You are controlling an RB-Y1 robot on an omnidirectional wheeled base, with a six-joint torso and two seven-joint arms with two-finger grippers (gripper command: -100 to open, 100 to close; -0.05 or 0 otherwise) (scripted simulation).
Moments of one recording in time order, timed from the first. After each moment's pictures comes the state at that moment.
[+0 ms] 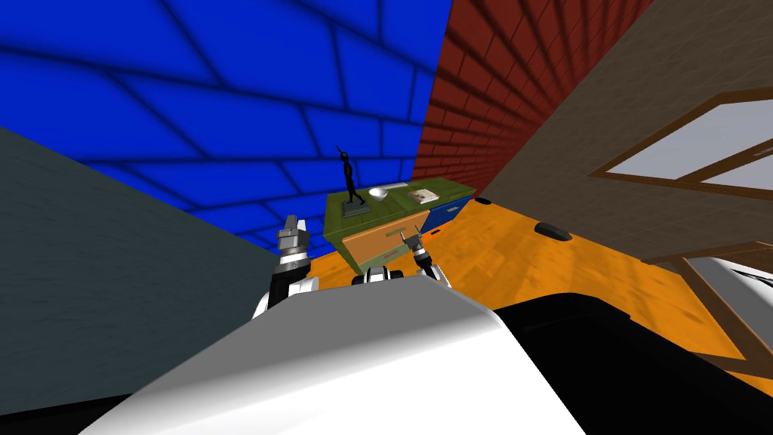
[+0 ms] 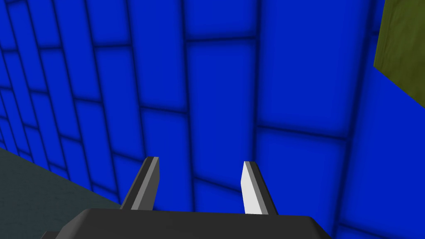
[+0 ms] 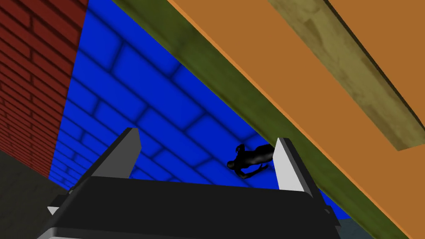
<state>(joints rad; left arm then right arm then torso) 0.52 0.01 0.07 -2.21 -0.07 -0.39 -0.02 0.38 -0.15 0.02 -1.63 0.36 -0.68 1.70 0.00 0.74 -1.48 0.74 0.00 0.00</state>
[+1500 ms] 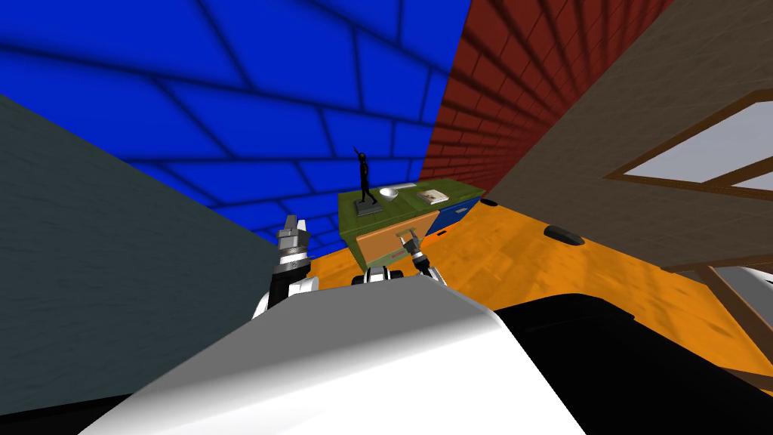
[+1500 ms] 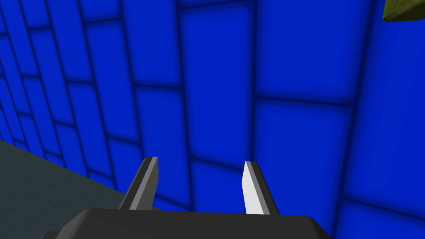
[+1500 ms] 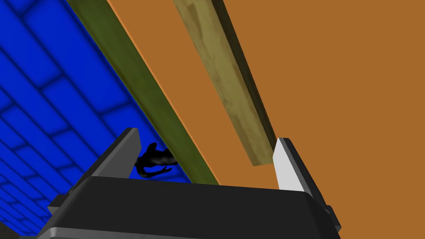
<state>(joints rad) 0.52 0.01 0.07 -2.21 -0.07 -0.39 -0.02 0.34 -0.14 0.01 -1.47 0.43 -0.70 2.10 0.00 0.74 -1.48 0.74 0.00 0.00</state>
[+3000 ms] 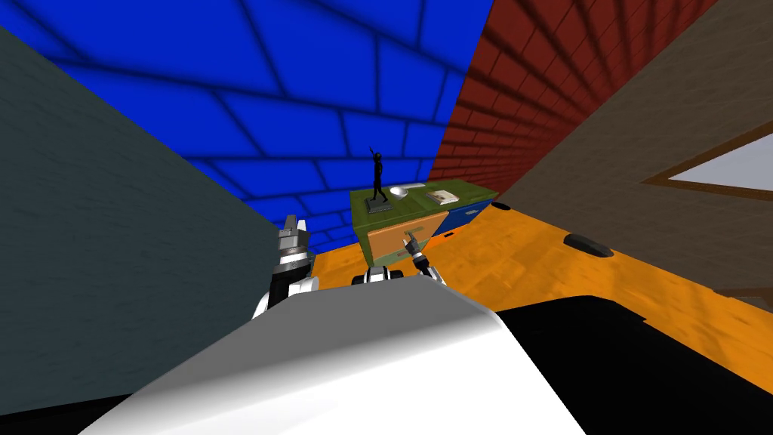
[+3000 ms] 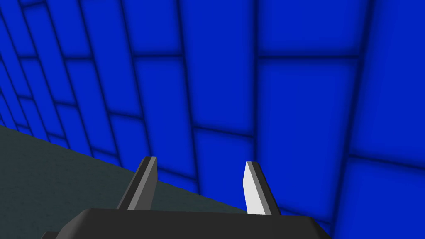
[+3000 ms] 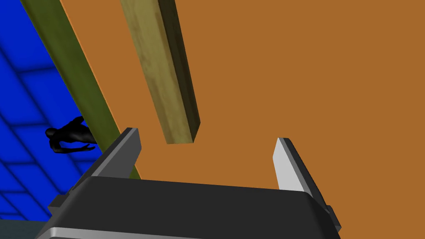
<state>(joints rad) 0.52 0.01 0.07 -2.21 -0.07 -0.39 -0.02 0.26 -0.14 -0.05 -1.29 0.46 -0.71 2.40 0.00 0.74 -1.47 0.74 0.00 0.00</state>
